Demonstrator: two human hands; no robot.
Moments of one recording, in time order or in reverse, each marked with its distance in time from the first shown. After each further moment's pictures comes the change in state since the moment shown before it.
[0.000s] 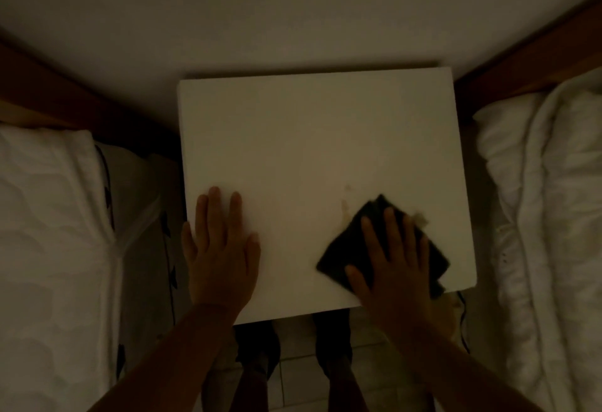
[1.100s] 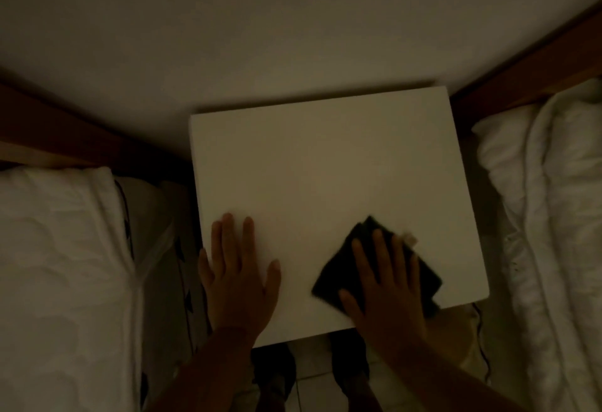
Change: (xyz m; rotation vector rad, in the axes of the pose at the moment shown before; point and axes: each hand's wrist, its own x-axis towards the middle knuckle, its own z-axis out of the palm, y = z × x) left_hand 0.000 0.002 -0.007 -0.015 -0.058 -0.008; right_hand -0.004 -0.031 0.007 -0.015 -0.051 -0.021
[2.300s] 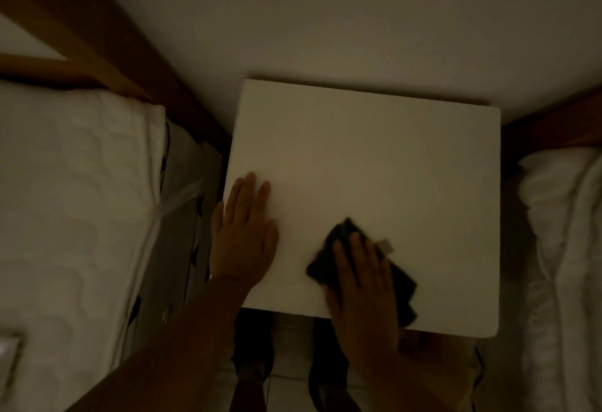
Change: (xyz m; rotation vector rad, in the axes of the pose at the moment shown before) left_hand -0.002 0.001 -0.002 -0.110 0.122 -0.015; right_hand -0.006 -0.023 -0.008 0.192 0.049 -0.246
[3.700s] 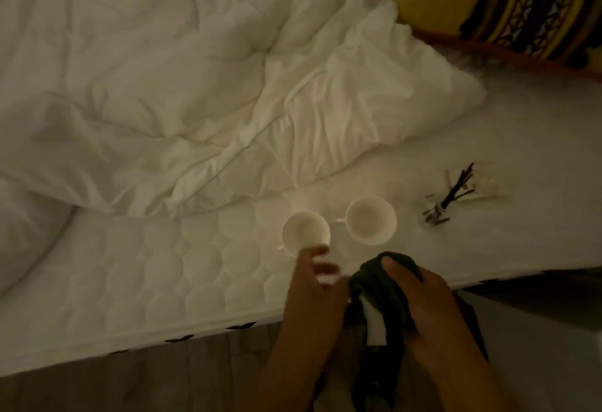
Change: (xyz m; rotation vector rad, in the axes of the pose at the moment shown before) left_hand -0.566 -0.170 -0.106 -1.674 0.819 -1.436; right_hand -0.279 -0.436 0.075 0.668 -1.046 0.150
